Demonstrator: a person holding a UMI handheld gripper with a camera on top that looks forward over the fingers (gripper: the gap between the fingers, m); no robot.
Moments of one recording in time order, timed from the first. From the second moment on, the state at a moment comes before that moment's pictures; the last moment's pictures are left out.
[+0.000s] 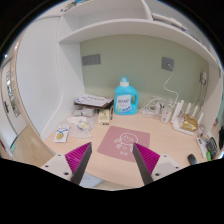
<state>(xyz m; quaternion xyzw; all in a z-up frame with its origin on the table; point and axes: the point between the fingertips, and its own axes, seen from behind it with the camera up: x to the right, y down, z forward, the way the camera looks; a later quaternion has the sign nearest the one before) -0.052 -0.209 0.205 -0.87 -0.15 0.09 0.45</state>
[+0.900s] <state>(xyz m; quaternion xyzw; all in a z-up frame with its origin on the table) 0.412 -0.164 0.021 -0.91 -0.05 -0.05 0.41</state>
